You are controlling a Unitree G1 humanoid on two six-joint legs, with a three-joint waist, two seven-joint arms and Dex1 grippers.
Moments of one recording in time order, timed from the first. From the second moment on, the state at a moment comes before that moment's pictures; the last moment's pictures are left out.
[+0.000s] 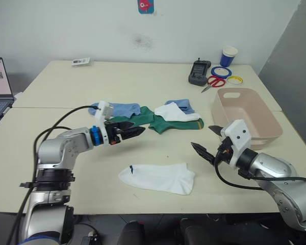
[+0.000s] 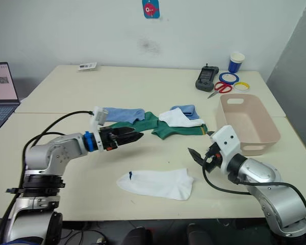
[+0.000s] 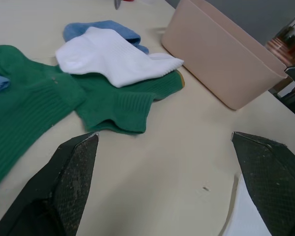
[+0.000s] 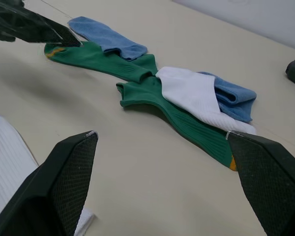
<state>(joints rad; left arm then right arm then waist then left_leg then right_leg) -0.60 0.54 0.11 0.16 -0.57 0.88 -0.91 -0.17 -0.57 -0.01 -0.72 0.41 0.81 0.41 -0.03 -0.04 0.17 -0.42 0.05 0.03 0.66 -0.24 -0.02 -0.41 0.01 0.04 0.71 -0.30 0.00</state>
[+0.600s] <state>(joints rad) -0.57 0.70 0.09 0.08 -0.52 0.56 -1.13 -0.63 -0.42 0.15 -0.05 0.17 0.71 0.36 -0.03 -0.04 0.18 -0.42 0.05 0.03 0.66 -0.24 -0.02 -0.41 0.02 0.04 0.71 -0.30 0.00</state>
